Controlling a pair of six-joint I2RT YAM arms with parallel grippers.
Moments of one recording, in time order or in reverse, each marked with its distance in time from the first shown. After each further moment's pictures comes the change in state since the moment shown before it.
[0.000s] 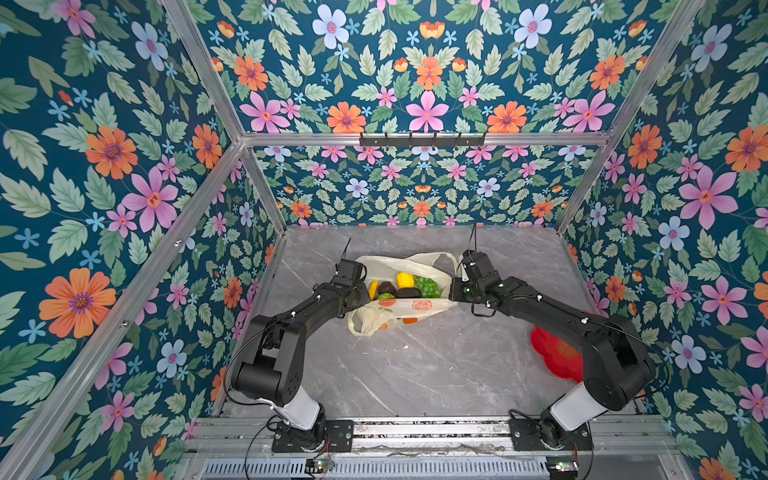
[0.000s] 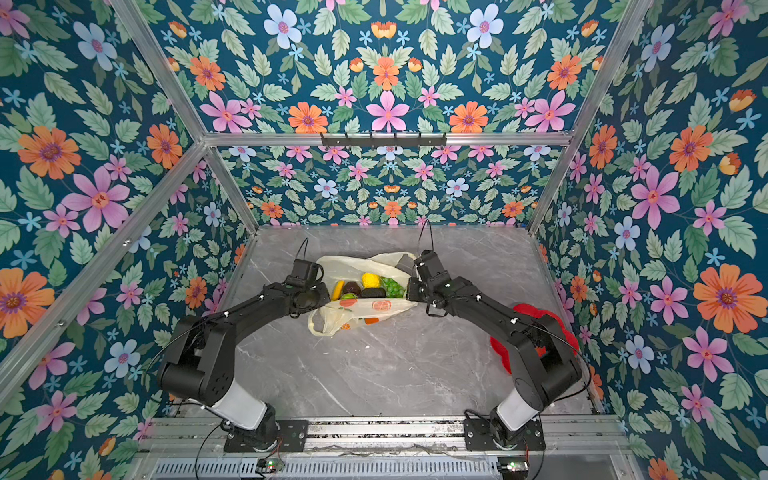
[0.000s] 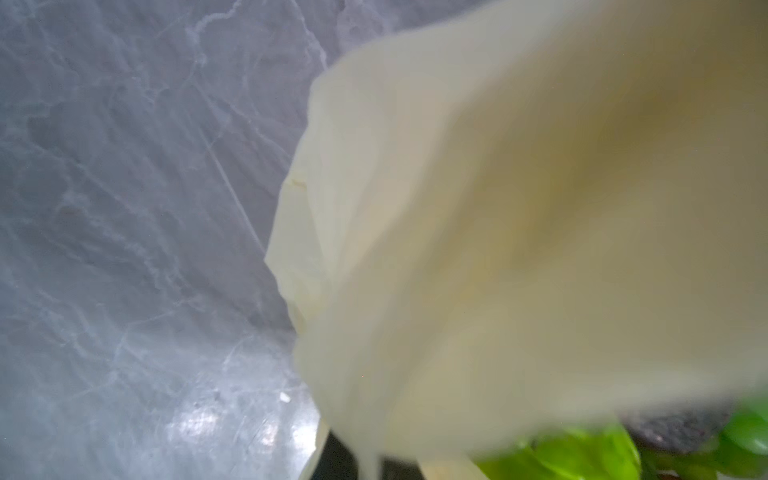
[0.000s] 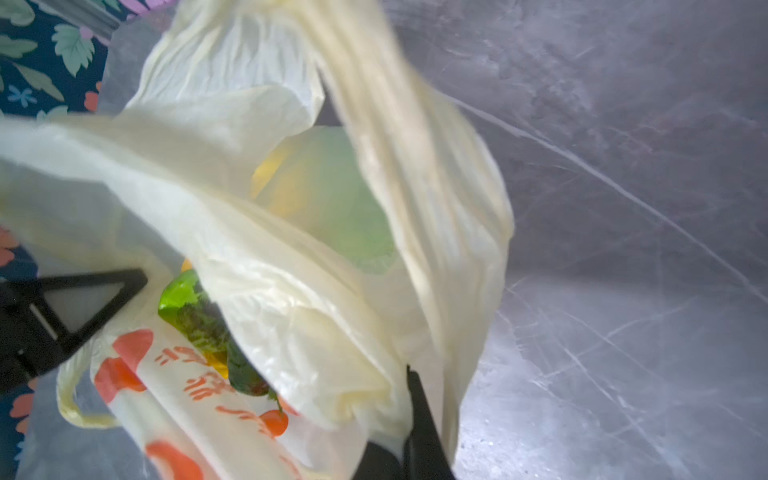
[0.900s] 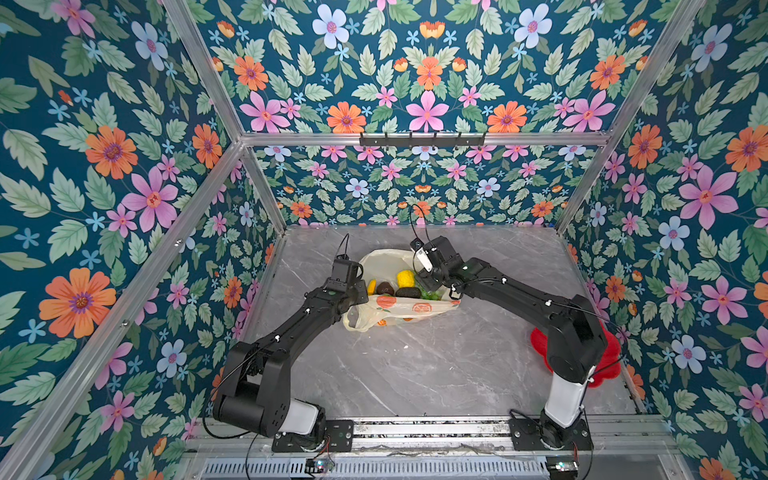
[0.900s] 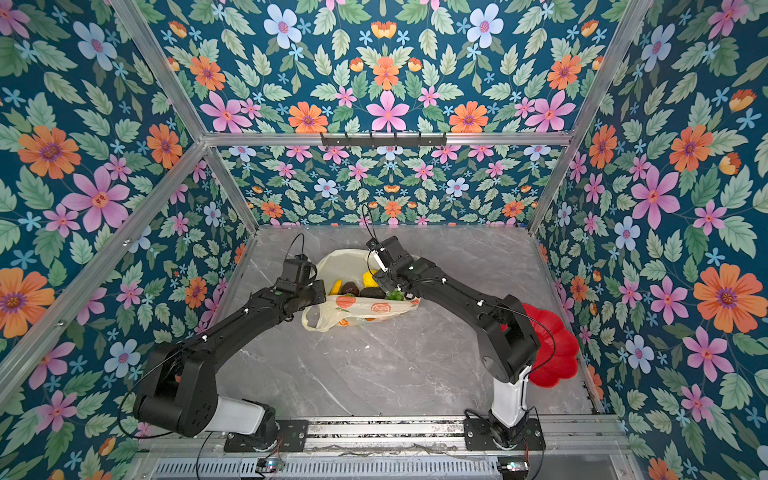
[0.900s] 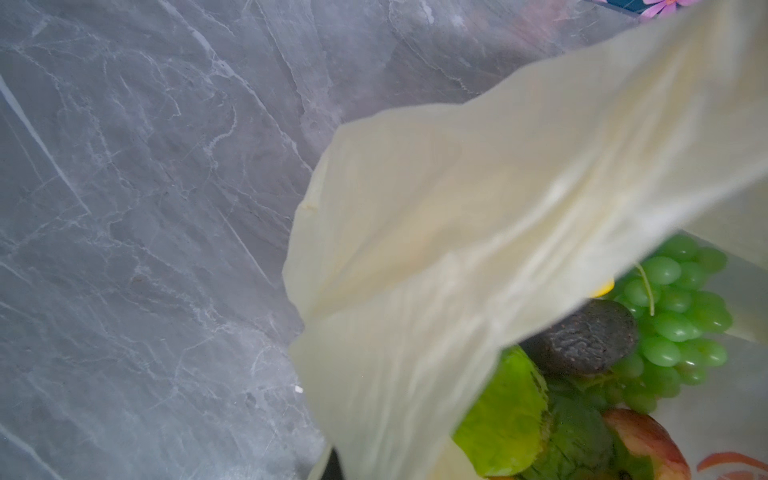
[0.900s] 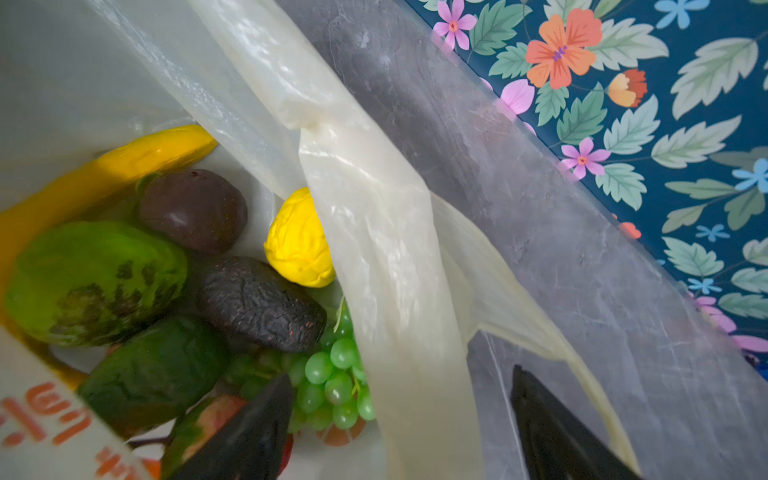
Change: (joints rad) left arm -0.023 -0.137 -0.005 0.007 -0.019 0.165; right arm 0.176 0.302 0.459 -0.119 0.329 -0.804
